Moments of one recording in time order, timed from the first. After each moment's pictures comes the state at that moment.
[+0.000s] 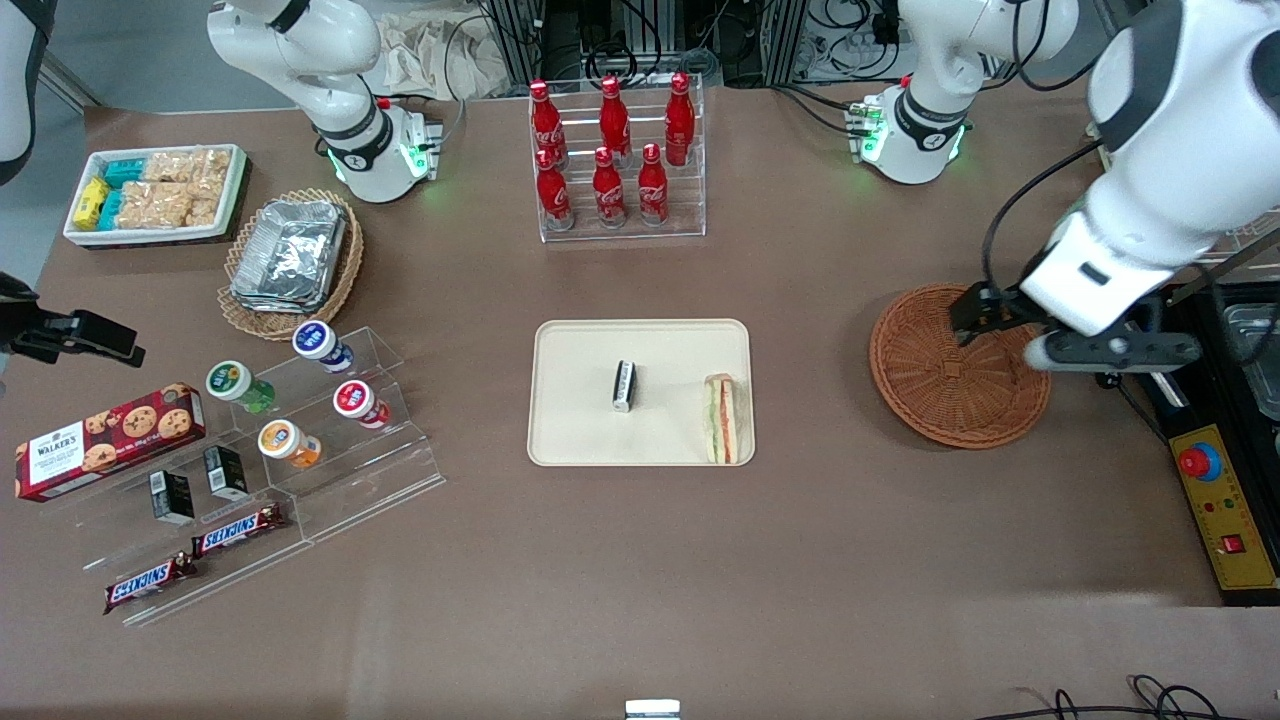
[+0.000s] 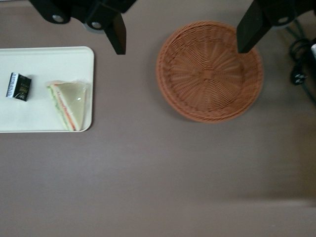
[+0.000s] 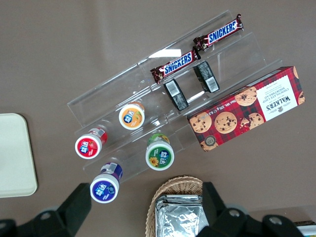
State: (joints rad) arm -0.52 0.05 0.33 -1.59 -0.04 1.68 -0.16
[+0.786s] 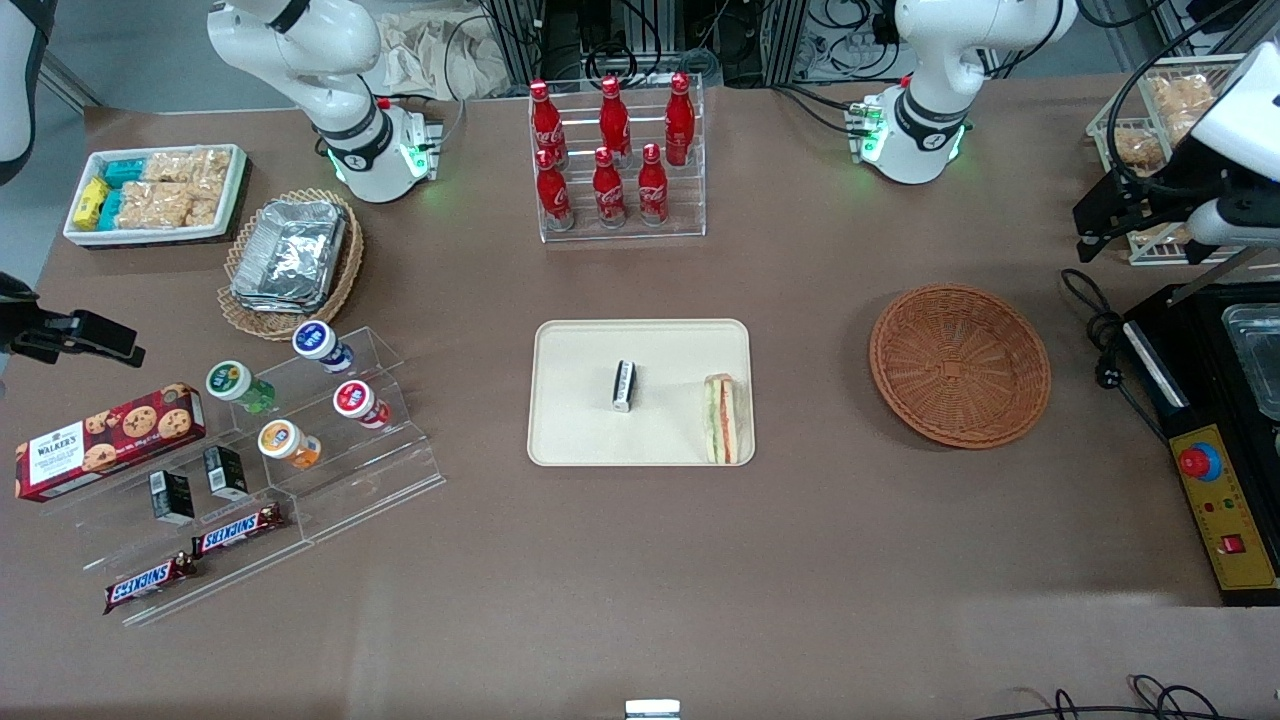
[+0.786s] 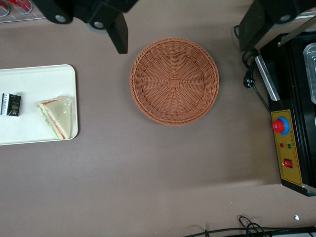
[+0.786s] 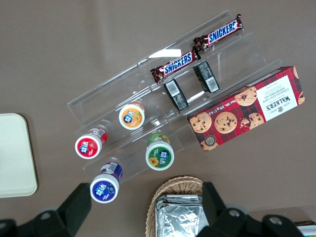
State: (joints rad) arm -0.11 -0.06 -0.02 -1.49 0.02 1.53 -0.03
